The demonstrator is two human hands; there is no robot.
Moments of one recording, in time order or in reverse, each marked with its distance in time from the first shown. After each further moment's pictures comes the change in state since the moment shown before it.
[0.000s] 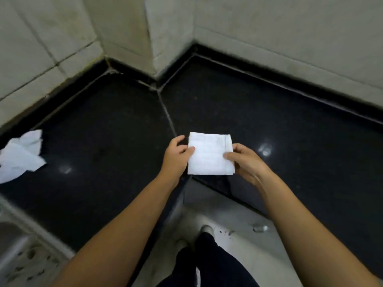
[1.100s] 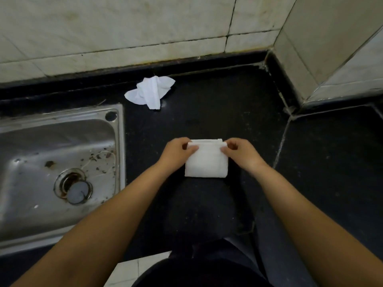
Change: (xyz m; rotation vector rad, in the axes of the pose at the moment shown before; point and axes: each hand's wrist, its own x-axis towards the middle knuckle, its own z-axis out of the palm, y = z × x) left_hand 0.016 -0.049 -0.186 0.342 0.561 -0.181; right_hand 0.147 -0.024 0.234 -1.058 -0.674 -0.355
